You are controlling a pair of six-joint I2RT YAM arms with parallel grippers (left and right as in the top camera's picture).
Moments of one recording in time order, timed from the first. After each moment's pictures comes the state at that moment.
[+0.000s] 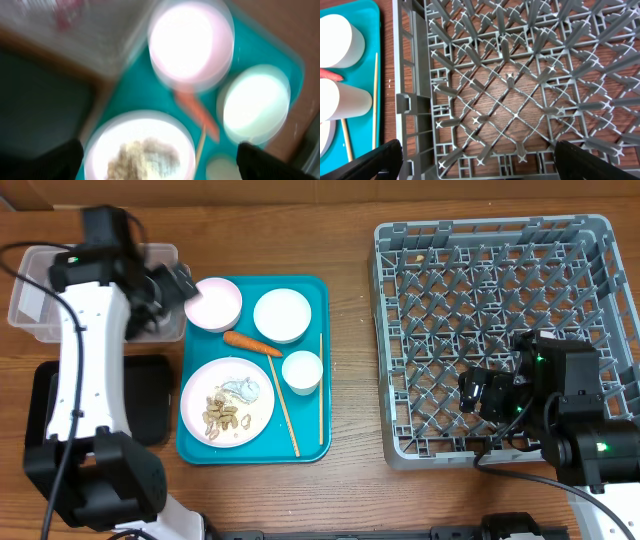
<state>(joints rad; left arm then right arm) 0.13 1.77 1.70 -1.22 0.09 -0.43 0.06 0.94 1.02 -1.07 -0.08 0.22</state>
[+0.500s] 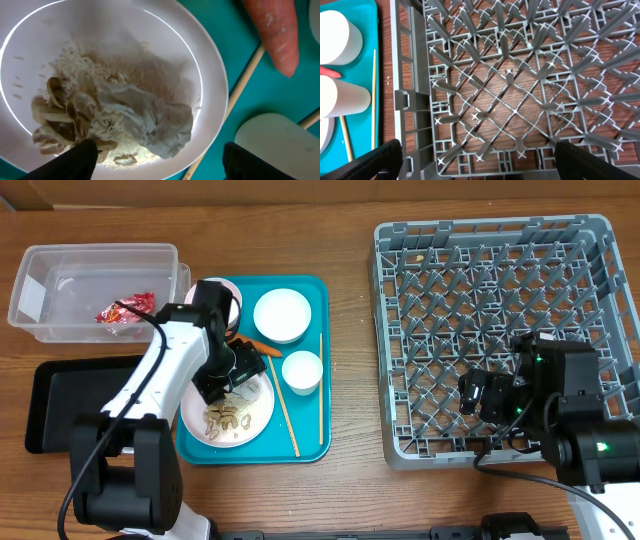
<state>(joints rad) -0.11 1.74 1.20 -1.02 0.12 -0.69 0.06 0.94 1.03 -1.08 -0.08 0.22</state>
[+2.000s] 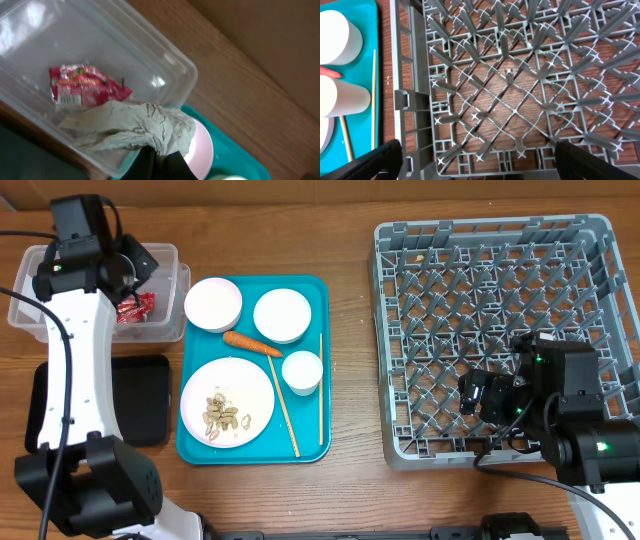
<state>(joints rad) 0.22 1.75 1.67 -0.81 -0.02 -0.52 0.06 0.94 1.03 -1.09 -0.08 0.22</state>
